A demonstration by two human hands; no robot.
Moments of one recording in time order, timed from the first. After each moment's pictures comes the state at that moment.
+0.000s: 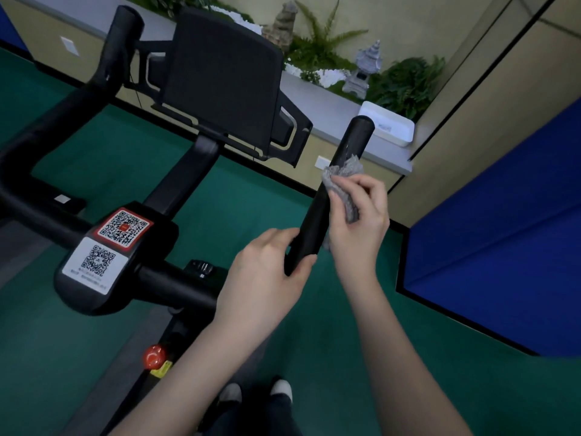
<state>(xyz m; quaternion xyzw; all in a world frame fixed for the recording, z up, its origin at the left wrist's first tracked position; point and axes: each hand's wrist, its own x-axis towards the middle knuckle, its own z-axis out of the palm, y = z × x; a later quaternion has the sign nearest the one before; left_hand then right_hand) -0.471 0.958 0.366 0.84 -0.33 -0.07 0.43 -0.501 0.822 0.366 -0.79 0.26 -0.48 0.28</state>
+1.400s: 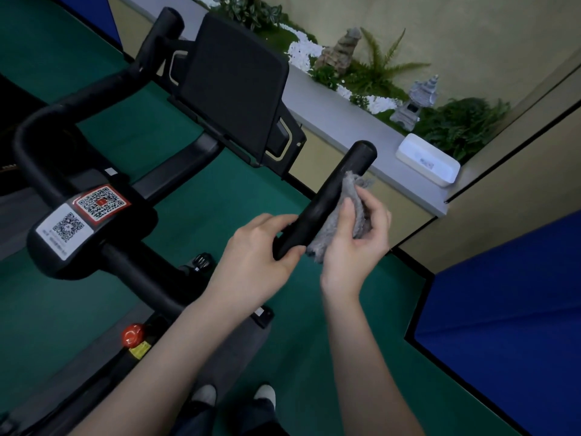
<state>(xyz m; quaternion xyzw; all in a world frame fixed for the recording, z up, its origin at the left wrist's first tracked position) -0.469 0.907 0.372 0.86 -0.24 -0.07 0.45 -0.493 0.791 0.365 -0.63 0.27 -0.51 0.52</state>
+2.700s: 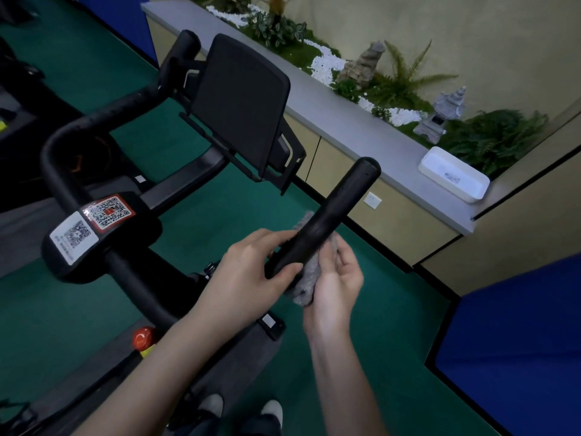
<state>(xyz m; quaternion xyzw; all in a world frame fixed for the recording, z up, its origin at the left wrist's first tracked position) -0.474 0.909 0.381 0.86 -0.26 -0.07 0.43 -0.505 0.800 0.345 -0.41 0.33 -0.28 0.80</state>
